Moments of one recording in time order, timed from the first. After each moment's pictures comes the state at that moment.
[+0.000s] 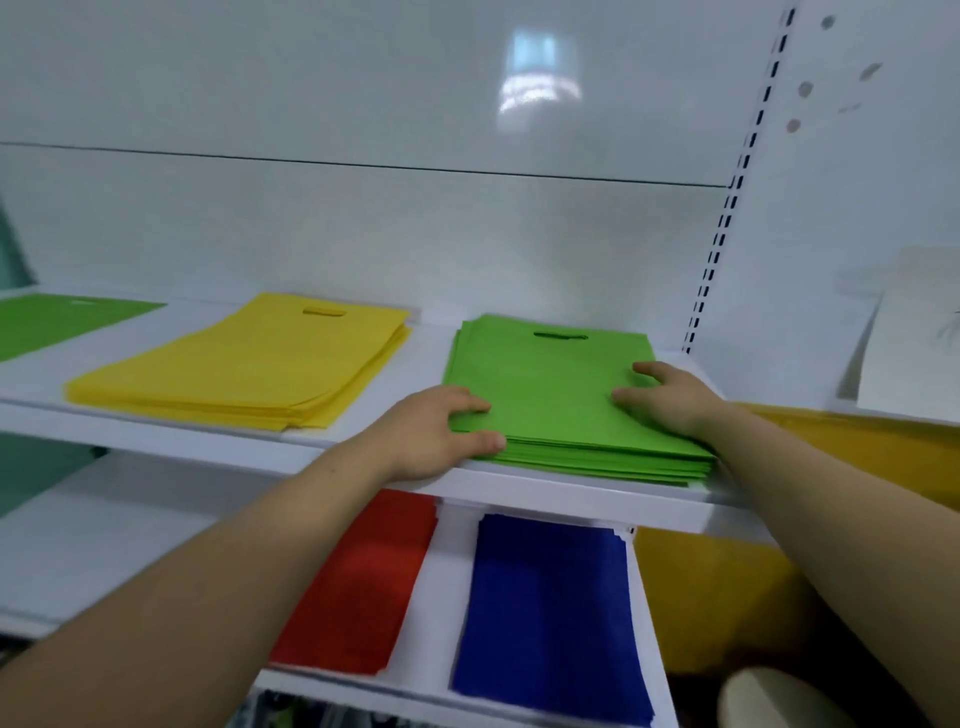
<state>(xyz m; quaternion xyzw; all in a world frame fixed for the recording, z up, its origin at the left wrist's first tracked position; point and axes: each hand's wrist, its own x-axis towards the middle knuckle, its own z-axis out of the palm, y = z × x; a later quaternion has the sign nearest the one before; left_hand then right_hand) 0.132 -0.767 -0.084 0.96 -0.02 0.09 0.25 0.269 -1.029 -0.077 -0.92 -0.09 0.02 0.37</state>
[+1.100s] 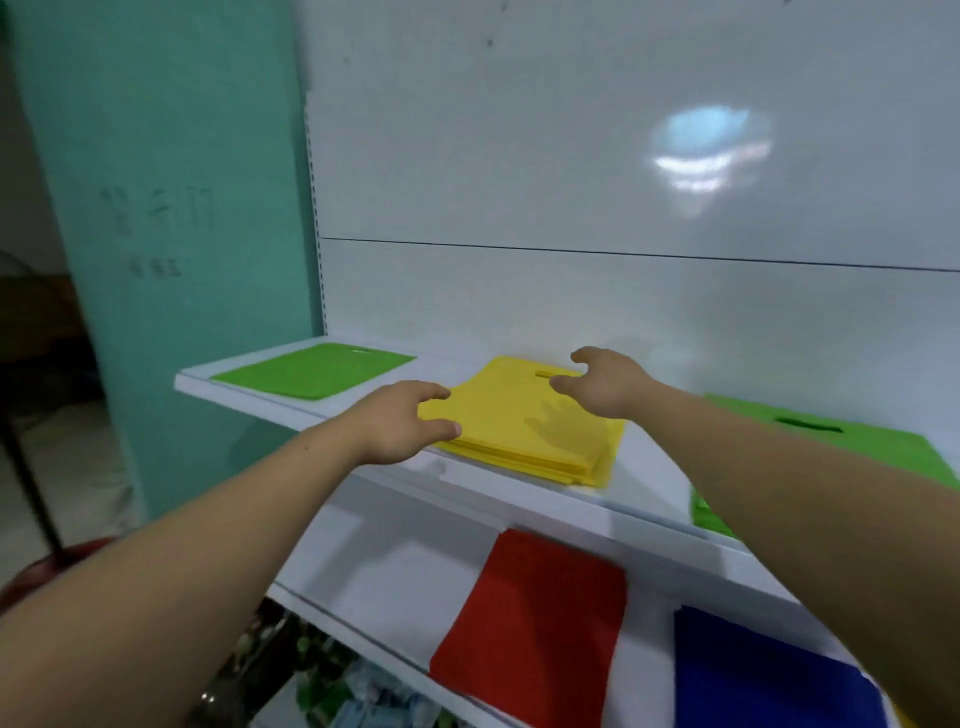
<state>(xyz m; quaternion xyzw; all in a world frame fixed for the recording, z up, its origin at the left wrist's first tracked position) -0.019 -0.538 -0.015 0.95 0.16 0.15 0.20 0.168 -0.716 0.007 -0.91 -0.34 -0.04 0.23</state>
